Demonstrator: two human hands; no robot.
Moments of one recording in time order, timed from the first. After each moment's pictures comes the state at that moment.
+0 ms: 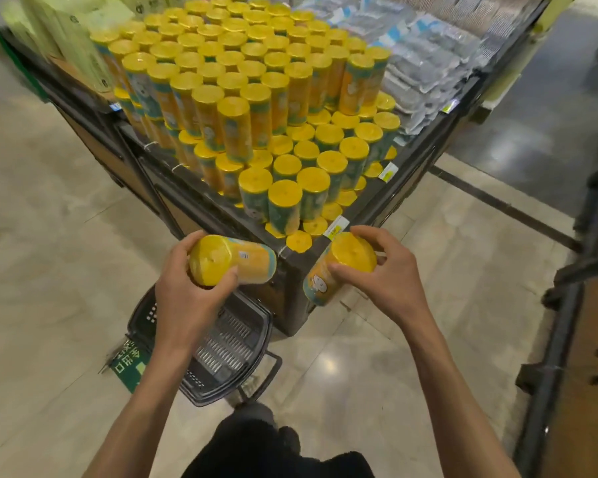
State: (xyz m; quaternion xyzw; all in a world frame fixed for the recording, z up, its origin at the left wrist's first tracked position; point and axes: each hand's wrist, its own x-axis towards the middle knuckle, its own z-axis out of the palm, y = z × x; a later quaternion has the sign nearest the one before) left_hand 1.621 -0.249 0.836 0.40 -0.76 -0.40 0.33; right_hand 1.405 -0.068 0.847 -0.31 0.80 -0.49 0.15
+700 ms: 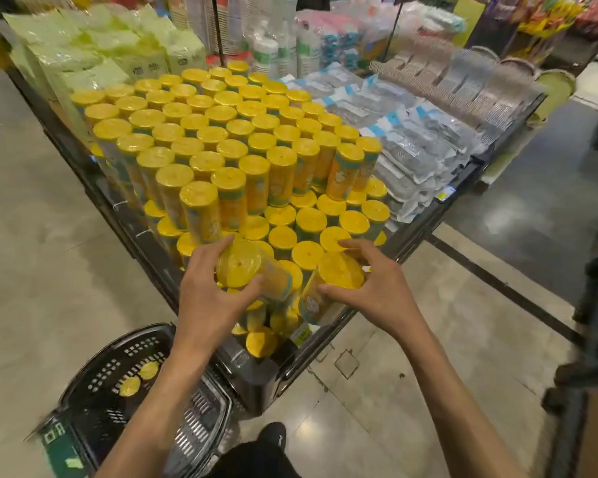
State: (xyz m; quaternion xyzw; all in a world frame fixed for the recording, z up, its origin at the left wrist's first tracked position) left_hand 1.417 -0.314 0.861 0.36 -0.77 -0.37 0.37; right_hand 1.214 -0.163 0.888 -0.43 0.80 -0.40 0.16
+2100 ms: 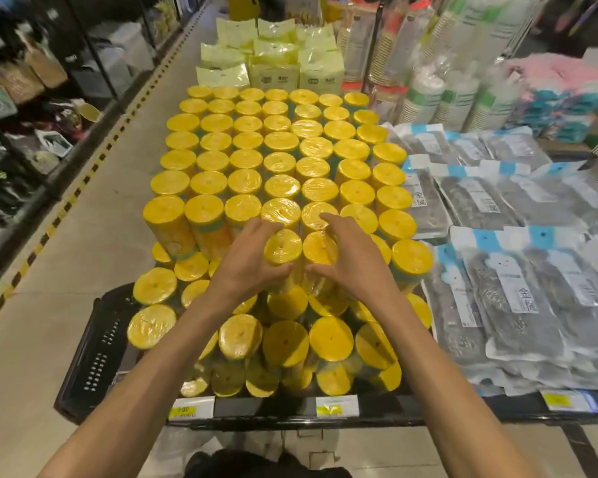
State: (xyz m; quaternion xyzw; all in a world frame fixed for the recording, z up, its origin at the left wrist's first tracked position) left_hand 1.134 -0.396 0.860 0.59 -0.74 -0.18 0.27; right_hand 0.934 -0.406 0.869 -0.77 0.59 -0.21 0.14
